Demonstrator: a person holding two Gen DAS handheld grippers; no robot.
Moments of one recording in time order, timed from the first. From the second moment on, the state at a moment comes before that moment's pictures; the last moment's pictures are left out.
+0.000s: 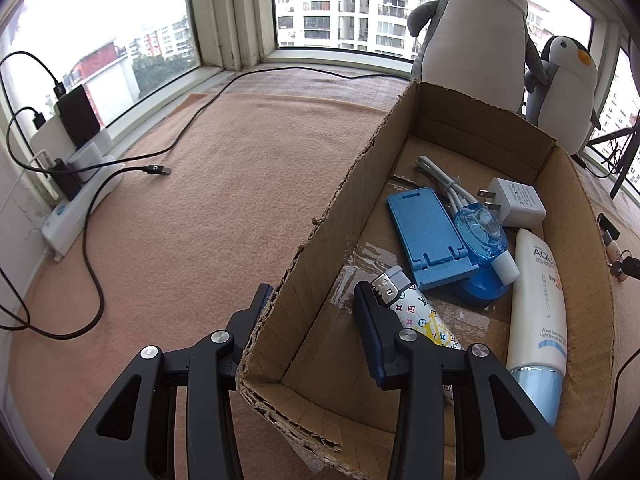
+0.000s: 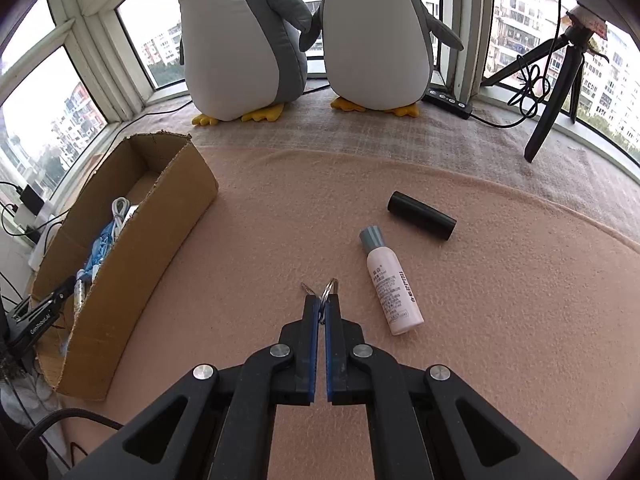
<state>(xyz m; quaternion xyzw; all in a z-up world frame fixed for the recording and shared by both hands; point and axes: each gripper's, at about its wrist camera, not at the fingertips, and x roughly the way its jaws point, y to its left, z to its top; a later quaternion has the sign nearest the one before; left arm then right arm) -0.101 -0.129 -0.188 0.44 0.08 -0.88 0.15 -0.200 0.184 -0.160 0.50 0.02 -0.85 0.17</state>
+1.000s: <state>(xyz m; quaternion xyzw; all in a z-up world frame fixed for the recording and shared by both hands) -0.101 -0.129 -0.188 0.44 0.08 -0.88 0.15 -0.157 0.037 -0.091 0.43 0.04 -0.83 0.36</state>
